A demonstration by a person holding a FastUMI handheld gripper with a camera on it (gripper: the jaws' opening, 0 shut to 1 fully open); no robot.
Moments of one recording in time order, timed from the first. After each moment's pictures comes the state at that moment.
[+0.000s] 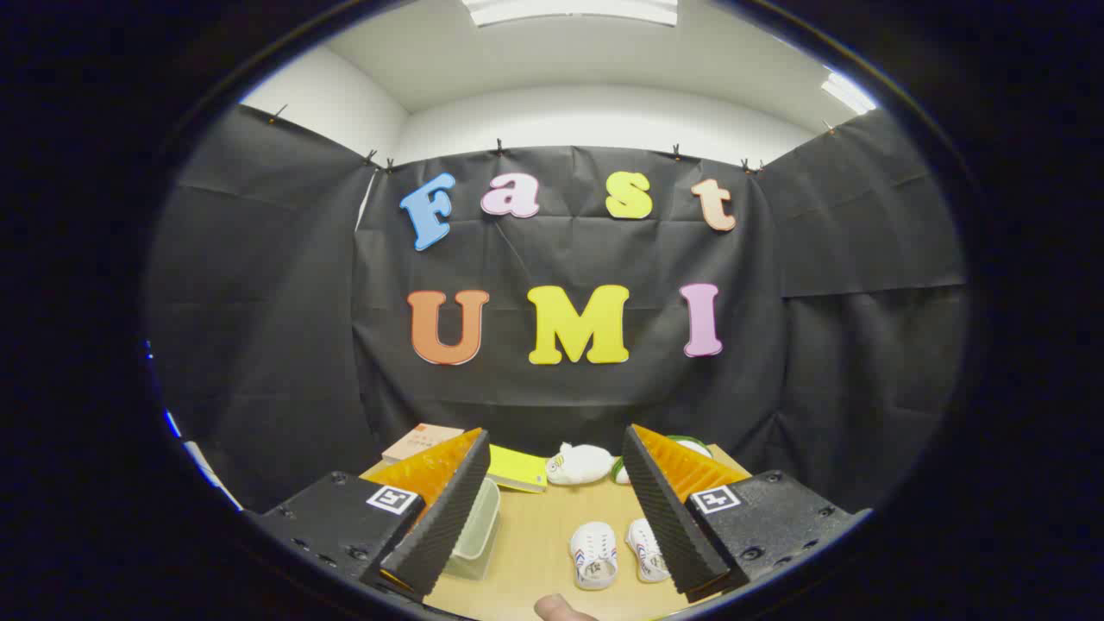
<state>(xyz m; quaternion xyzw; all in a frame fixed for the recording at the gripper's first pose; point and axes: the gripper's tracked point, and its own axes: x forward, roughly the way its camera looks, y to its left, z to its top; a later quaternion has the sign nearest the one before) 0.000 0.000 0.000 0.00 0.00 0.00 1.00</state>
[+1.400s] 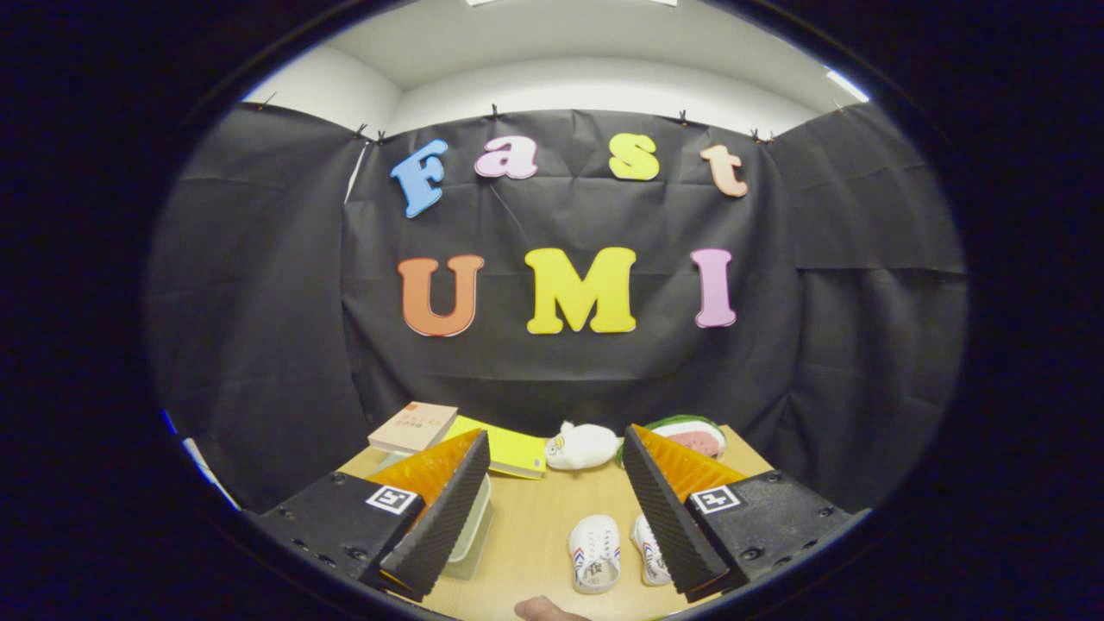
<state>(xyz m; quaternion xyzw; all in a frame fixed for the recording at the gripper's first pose) 0.087 -0.006 -0.043 0.00 0.07 0.03 1.00</state>
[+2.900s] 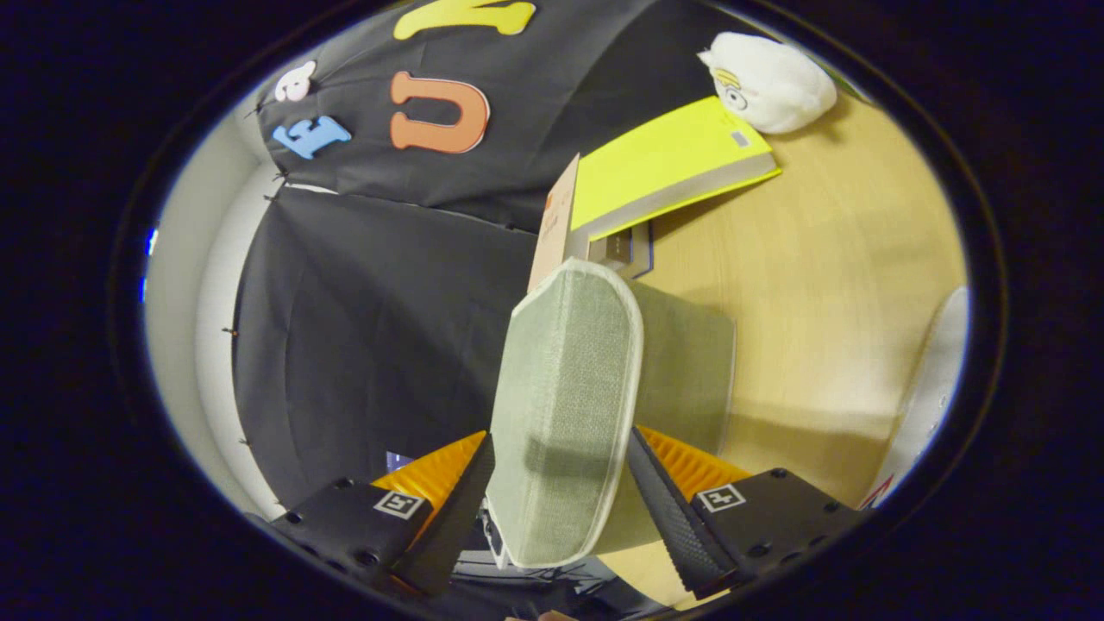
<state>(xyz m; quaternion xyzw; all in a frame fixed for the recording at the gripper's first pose) 0.225 0.114 -0.263 0.35 0.51 0.42 0.66</state>
